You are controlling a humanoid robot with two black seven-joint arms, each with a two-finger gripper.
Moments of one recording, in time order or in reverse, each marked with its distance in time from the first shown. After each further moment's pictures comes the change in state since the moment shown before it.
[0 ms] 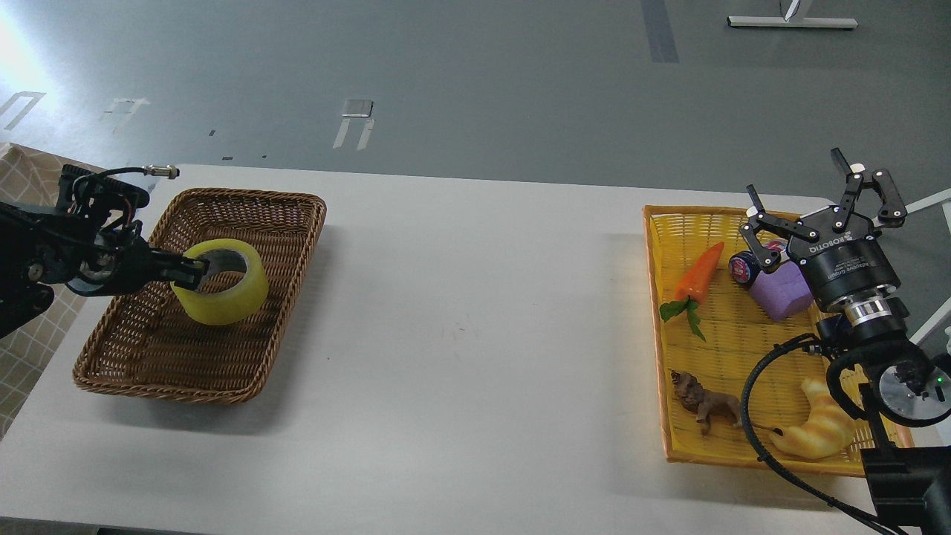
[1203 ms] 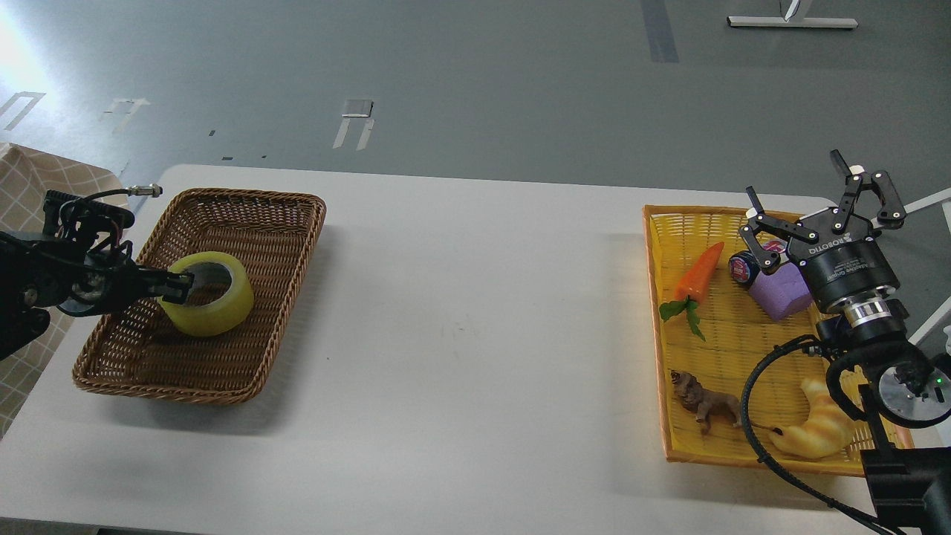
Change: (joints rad) left arm 0.061 -0.027 -0.003 0.088 -0.025 0.074 0.004; right arm -0.002 0.000 0.000 -0.001 0.000 0.000 0.000
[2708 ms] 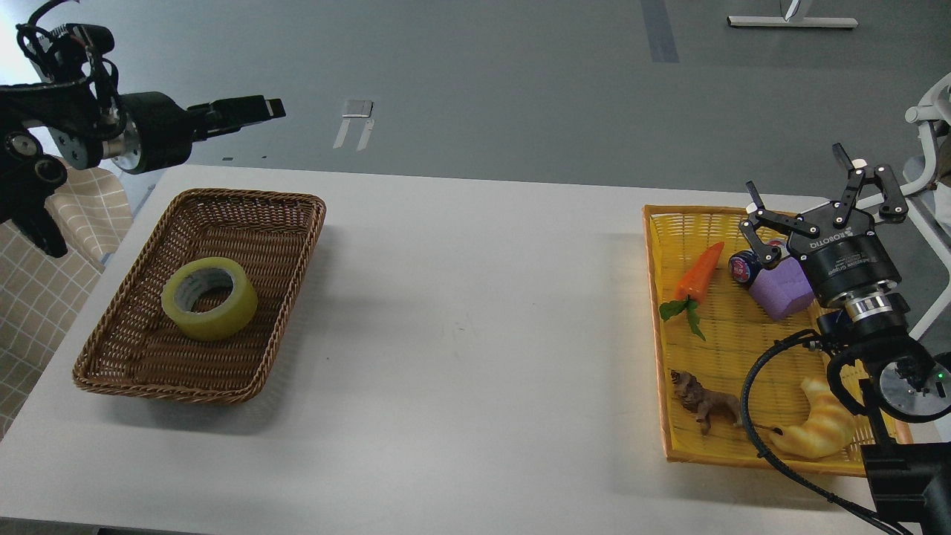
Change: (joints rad) left arm -0.354 -0.041 -0.021 -0.119 -0.720 0.017 -0.007; right arm 0.014 0.000 0.003 0.012 -0.002 0.000 0.002
